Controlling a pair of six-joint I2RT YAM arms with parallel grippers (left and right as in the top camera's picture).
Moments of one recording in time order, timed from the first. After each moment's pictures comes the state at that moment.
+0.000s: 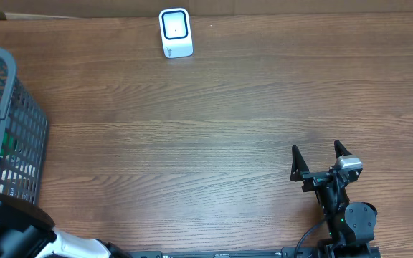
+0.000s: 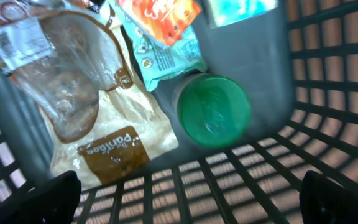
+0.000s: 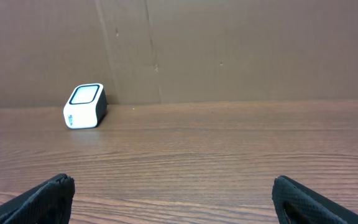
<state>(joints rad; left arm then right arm) 0.86 1.82 1.83 -1.30 0.01 -0.47 0.10 0.01 0.02 -0.04 -0.05 0.10</state>
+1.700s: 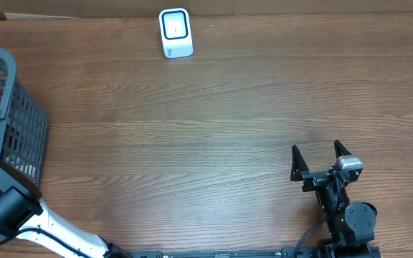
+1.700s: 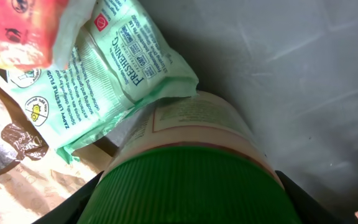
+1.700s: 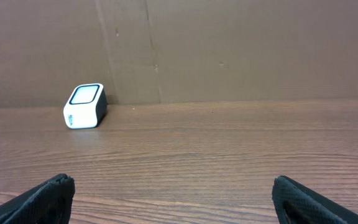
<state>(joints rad) 0.77 2.10 1.72 -1.11 -0.06 -0.31 0.10 0.01 0.02 -0.03 -0.05 0.10</state>
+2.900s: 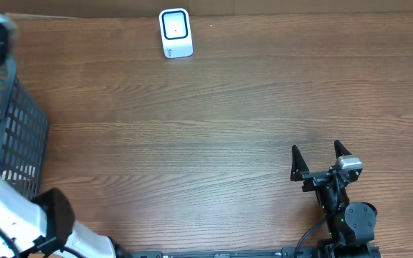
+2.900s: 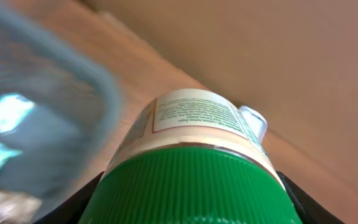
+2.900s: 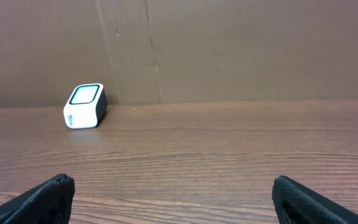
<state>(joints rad) 0.49 1.83 2.82 -1.69 0.33 -0.25 0.10 0.01 0.02 -0.04 -0.05 0.10</state>
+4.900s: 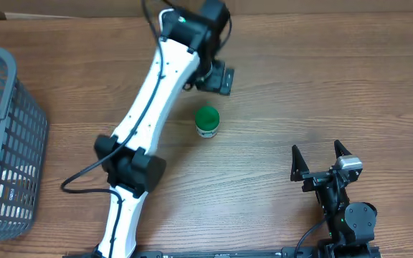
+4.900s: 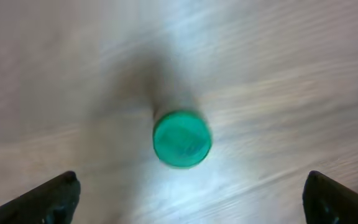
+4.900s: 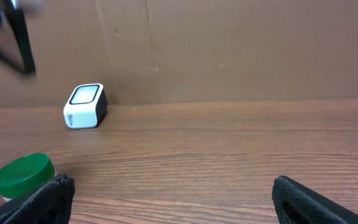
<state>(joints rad) -0.47 2.28 2.62 -1.68 0.05 -0.28 0.10 0.01 0.02 -0.03 -0.05 0.10</state>
